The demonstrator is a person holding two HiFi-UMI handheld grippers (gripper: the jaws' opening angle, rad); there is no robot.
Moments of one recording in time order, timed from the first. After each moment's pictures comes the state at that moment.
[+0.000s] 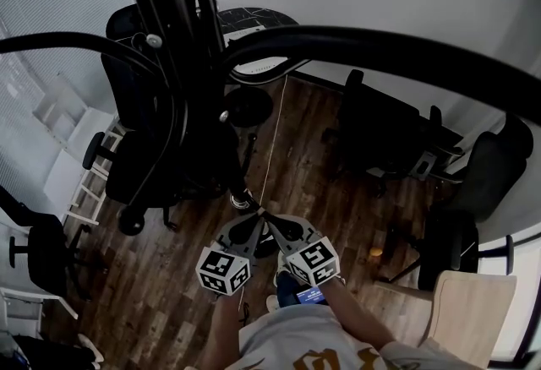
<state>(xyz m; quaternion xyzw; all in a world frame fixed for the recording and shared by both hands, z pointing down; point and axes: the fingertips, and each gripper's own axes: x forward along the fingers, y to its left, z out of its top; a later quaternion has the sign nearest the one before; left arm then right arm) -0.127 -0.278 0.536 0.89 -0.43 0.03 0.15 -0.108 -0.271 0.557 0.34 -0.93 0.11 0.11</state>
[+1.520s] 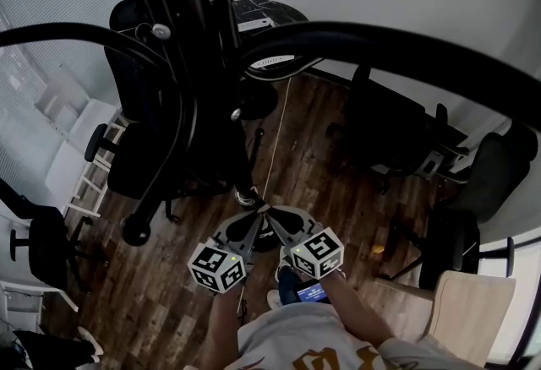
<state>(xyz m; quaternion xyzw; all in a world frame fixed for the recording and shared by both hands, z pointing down) -0.142 -0.277 0.534 0.89 -0.42 0.00 0.20 -0.125 -0.284 0.544 0.31 -0.94 0.14 0.05</state>
